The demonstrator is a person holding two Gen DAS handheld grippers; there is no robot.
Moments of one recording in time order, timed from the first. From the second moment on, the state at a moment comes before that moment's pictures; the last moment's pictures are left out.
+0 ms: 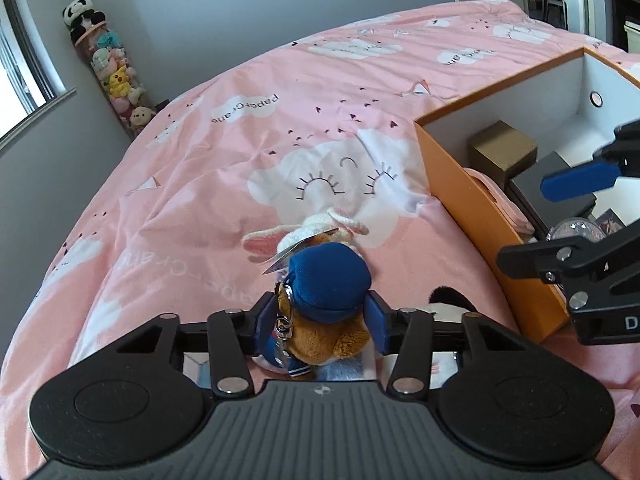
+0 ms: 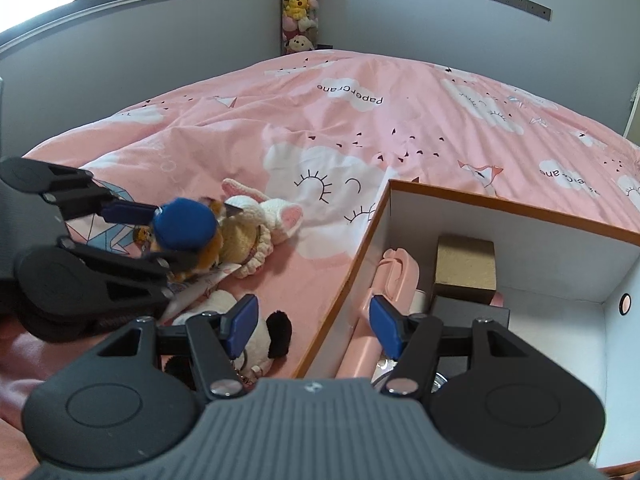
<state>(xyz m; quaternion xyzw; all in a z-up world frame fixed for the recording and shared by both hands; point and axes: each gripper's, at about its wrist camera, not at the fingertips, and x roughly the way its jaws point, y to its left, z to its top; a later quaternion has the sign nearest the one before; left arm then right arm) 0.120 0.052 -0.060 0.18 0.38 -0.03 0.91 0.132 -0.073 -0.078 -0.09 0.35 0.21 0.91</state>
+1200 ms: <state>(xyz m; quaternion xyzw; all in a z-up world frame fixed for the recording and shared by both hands) 0.155 0.140 -0.026 0.04 0.40 0.04 0.92 0.230 0.008 -0.099 -0.05 0.45 0.30 0.84</state>
